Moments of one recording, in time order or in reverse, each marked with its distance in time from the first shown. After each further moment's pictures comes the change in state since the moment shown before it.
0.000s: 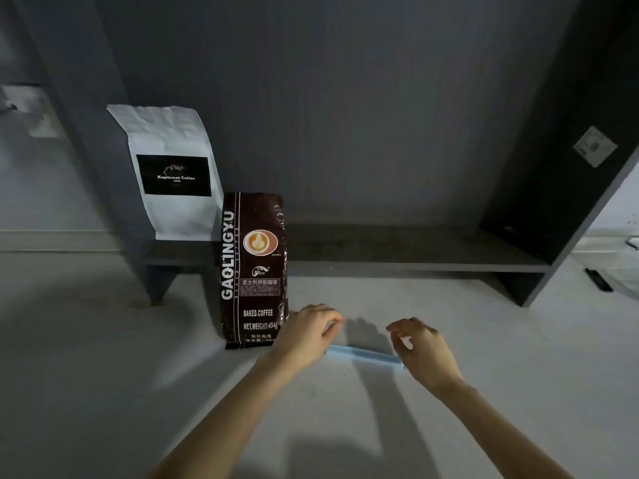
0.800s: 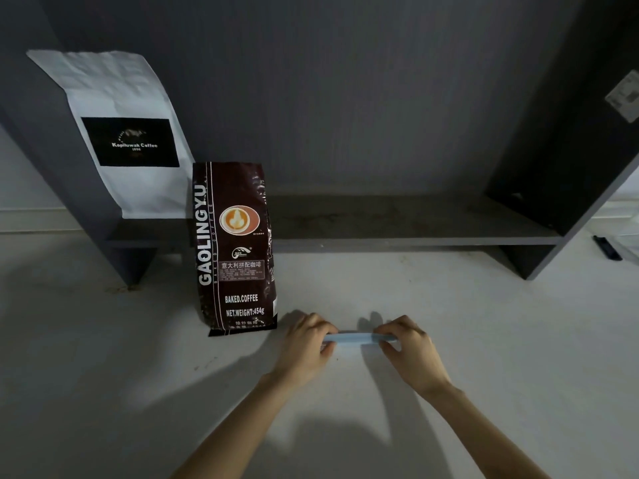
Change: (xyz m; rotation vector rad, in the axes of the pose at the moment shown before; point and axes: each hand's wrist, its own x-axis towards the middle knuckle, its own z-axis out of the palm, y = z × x) left_hand -0.004 -0.027 0.067 0.041 -0.028 -0.084; right_hand 0.000 0.024 0.031 -0.015 -0.120 0.047
